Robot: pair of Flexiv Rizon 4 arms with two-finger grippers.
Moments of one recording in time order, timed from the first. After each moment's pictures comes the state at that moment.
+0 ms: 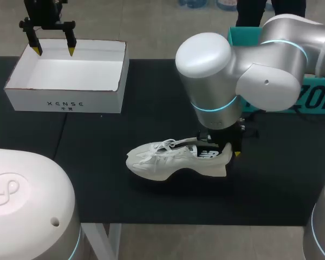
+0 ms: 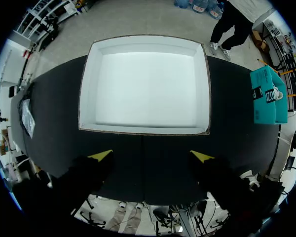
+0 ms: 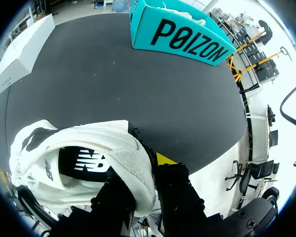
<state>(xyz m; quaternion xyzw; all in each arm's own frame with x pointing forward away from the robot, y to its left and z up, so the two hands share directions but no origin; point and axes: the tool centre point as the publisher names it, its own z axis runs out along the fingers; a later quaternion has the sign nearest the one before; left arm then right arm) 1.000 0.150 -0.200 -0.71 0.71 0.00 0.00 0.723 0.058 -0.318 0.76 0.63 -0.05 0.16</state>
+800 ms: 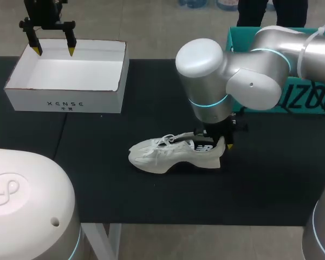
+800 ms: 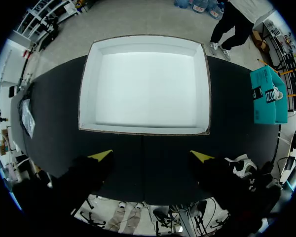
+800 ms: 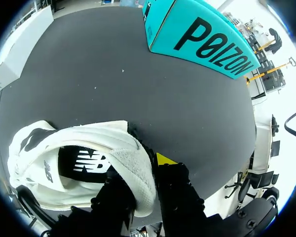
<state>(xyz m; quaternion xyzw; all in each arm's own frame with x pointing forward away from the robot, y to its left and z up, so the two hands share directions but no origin) 1.000 0.150 -0.200 -0.71 0.71 0.00 0.00 0.794 0.054 -0.383 0.74 0.65 -0.05 0.15</state>
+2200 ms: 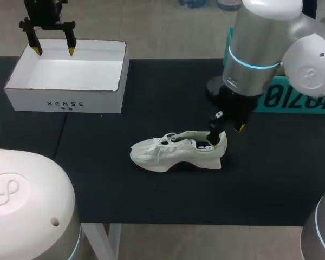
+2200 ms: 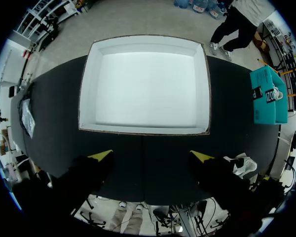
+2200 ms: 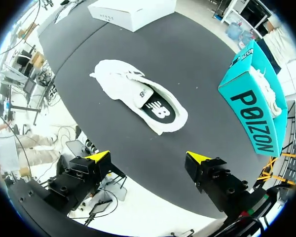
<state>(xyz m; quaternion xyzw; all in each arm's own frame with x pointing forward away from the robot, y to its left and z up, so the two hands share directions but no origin) 1.000 0.150 -0.200 -0.71 0.71 0.00 0.00 0.728 0.072 -0.260 0.43 0.90 0.04 0.00</state>
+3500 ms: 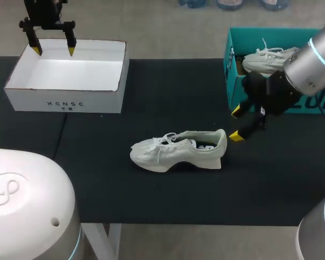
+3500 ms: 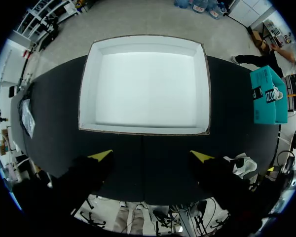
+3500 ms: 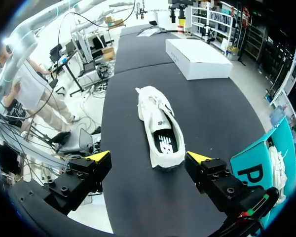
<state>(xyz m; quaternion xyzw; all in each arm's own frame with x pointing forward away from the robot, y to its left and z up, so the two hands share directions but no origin) 1.000 0.150 -0.200 -0.71 0.71 0.00 0.00 0.770 0.045 -0.262 0.12 0.95 0.30 -0.01</state>
